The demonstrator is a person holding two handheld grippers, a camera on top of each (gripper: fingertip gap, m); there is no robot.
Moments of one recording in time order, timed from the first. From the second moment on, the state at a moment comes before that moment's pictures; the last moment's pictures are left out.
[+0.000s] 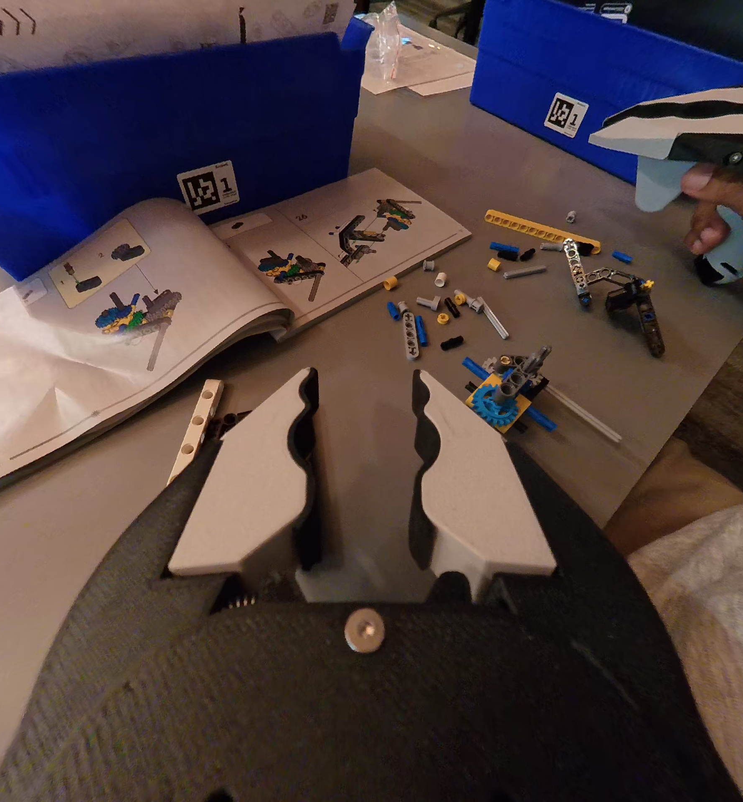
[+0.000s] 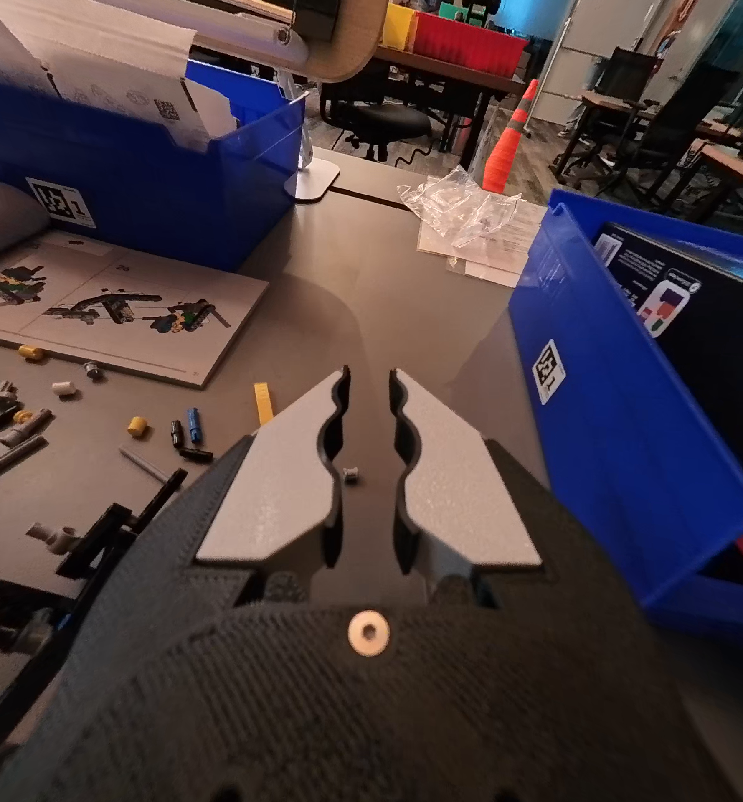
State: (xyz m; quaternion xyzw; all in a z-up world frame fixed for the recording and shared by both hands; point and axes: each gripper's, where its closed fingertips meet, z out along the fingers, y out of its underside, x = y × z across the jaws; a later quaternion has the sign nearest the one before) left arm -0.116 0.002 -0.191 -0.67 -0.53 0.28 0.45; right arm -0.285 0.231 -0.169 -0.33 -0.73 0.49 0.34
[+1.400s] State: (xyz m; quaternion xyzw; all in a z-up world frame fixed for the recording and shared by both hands) left arm -0.099 0.032 -0.170 -0.67 -0.45 0.21 0.56; right arm -0.210 0.163 -0.156 -0.13 -0.80 0.53 0.24
